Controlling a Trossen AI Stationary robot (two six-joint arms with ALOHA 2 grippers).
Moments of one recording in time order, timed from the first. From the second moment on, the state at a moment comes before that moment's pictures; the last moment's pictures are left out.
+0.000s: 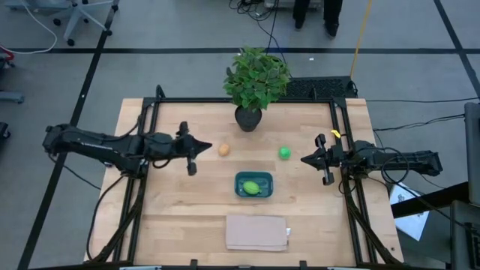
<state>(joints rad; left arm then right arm) -0.08 0.91 0.62 0.01 -0.33 0.00 -0.02 0.15 0.01 0.27 -0.10 0.04</state>
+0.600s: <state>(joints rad) -0.08 0.81 0.14 0.61 -0.26 -0.02 -0.02 0.15 0.01 0.26 -0.10 0.09</state>
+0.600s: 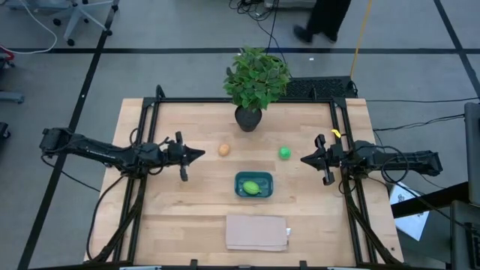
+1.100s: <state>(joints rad) -0.08 0.81 0.14 0.60 -0.23 0.03 -0.02 0.24 0.02 0.37 0.03 0.07</state>
